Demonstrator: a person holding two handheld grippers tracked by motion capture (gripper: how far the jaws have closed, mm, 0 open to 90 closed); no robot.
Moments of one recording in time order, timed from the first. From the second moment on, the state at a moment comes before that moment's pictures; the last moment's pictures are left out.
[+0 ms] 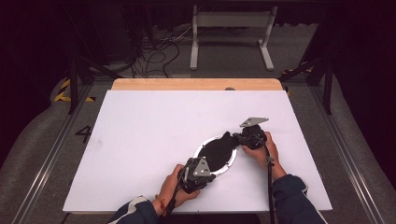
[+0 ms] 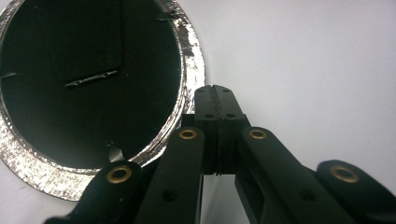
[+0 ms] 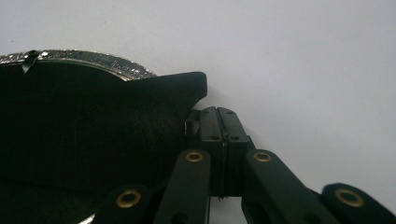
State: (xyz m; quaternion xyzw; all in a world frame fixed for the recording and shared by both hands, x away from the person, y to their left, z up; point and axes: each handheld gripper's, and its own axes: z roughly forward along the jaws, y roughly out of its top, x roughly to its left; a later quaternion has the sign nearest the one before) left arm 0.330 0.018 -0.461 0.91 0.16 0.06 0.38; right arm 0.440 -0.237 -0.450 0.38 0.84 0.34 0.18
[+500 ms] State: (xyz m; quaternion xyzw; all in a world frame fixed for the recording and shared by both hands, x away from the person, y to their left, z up) left arm 0.367 0.051 -0.460 0.91 0.18 0.08 0.37; right arm 0.423 -0.242 -0.450 0.39 0.84 0.33 0.17
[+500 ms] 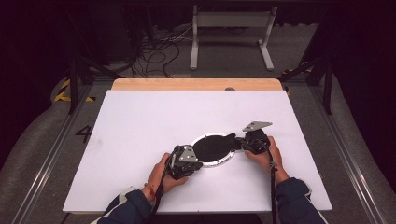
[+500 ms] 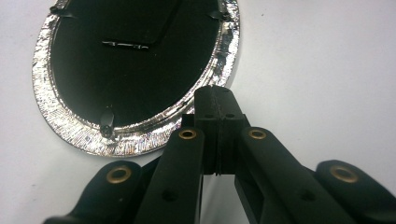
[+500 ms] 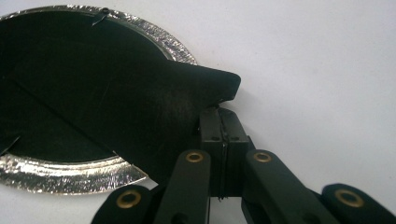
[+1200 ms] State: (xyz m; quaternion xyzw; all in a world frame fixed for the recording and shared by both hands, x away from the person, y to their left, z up) left arm 0.400 0.073 -0.461 0.90 0.22 0.10 0.37; right arm 0.390 -0.237 -0.451 0.34 0.86 0.32 0.19
